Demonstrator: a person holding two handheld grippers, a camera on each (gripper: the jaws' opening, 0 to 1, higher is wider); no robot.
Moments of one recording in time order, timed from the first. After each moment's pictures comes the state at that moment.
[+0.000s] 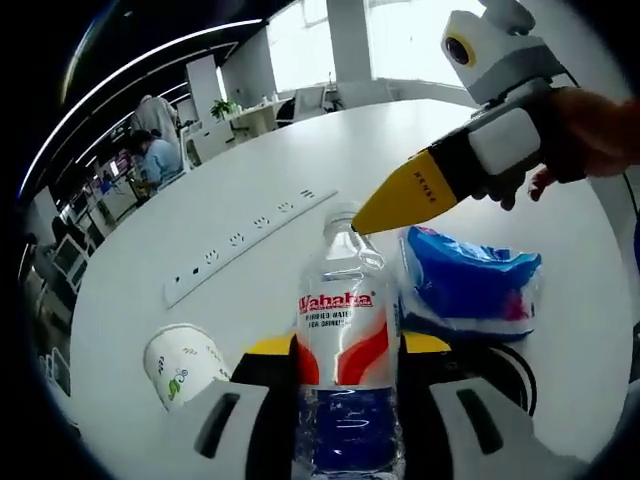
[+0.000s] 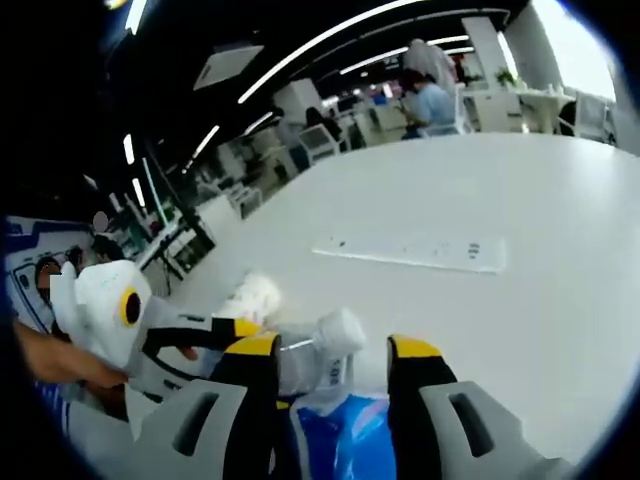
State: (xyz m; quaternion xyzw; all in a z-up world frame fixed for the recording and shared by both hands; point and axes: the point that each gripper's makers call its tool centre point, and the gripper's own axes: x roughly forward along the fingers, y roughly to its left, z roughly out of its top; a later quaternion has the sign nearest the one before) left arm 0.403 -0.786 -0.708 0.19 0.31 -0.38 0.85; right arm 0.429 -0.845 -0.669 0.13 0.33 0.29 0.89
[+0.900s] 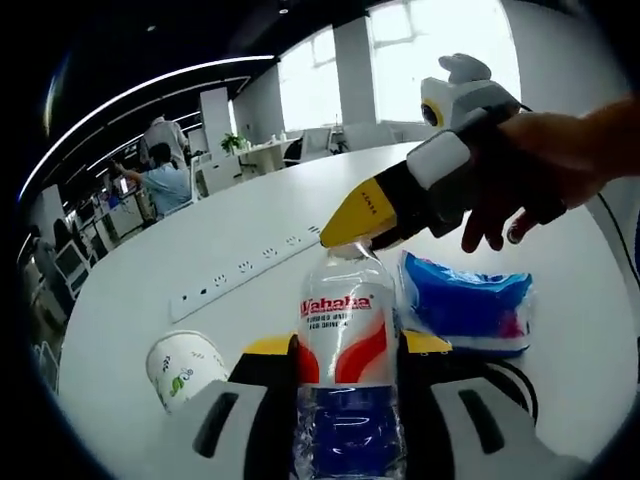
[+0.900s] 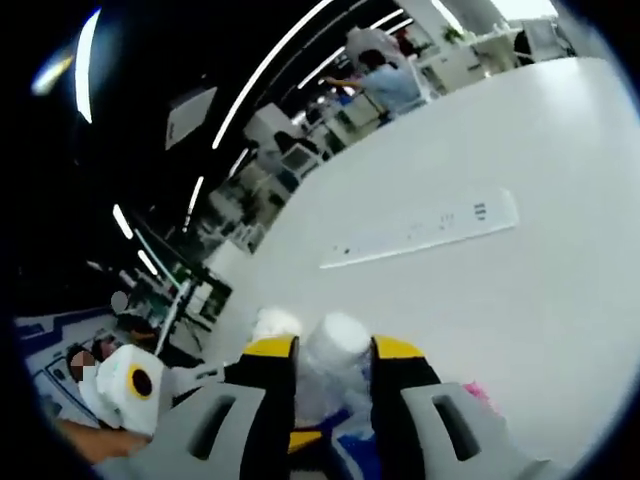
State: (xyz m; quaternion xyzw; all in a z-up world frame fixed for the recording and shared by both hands) left arm 0.406 -0.789 -0.694 0.14 0.23 -0.39 0.88; right arm 0.435 -0.829 -0.665 0.29 0.34 0.26 0.86
